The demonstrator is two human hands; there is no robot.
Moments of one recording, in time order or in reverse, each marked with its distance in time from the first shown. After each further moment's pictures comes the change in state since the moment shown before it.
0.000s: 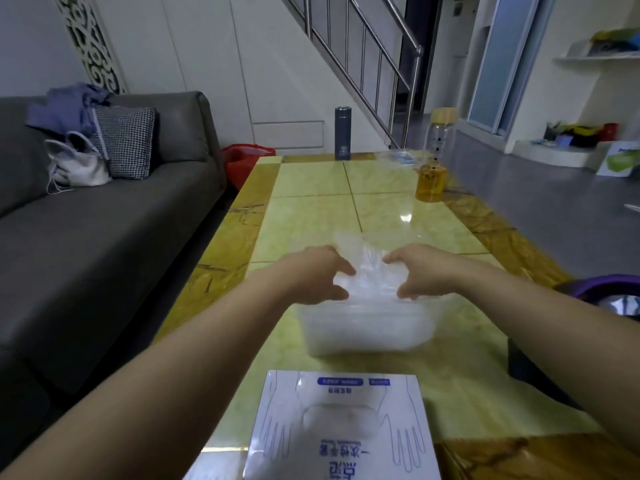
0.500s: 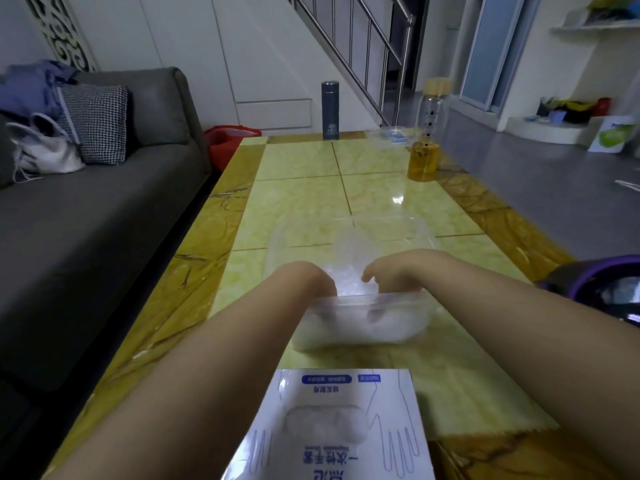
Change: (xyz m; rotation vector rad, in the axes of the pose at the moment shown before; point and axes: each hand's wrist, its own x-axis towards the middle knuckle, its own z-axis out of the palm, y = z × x) left_hand 0.069 -0.003 0.046 0.102 -0.654 -0.204; right_hand 0.035 -0.011 0.021 -0.240 -0.406 0.029
